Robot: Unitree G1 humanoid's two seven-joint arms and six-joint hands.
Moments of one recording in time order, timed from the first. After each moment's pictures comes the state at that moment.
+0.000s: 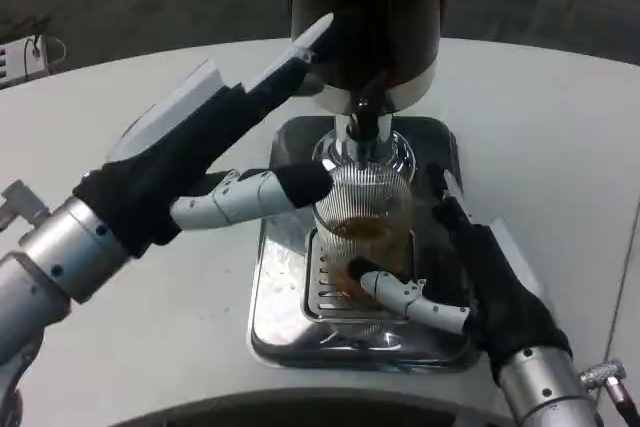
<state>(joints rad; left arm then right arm) -0.52 0.55 0.08 -0.03 -0.03 -0.38 -0.53 -0.28 -0.04 0.16 -0.24 -0.40 0.31 0.01</state>
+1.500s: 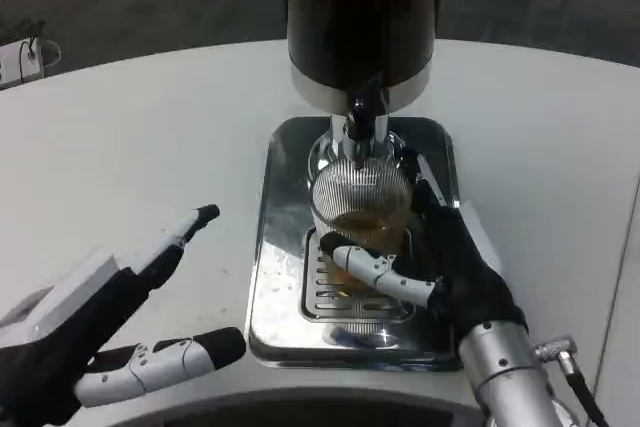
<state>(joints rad) 0.05 0.63 0.23 -0.35 0.21 -0.17 -0.41 -0.41 0.00 0.17 -0.02 -0.34 0.22 -0.08</state>
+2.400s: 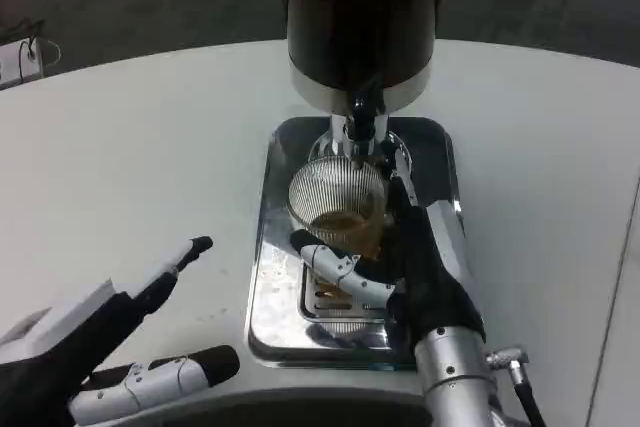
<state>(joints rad) 0.08 0.66 0.22 -0.36 0.20 -0.10 -0.45 -0.46 0.08 0.24 0.13 -0.42 0.12 -0.27</state>
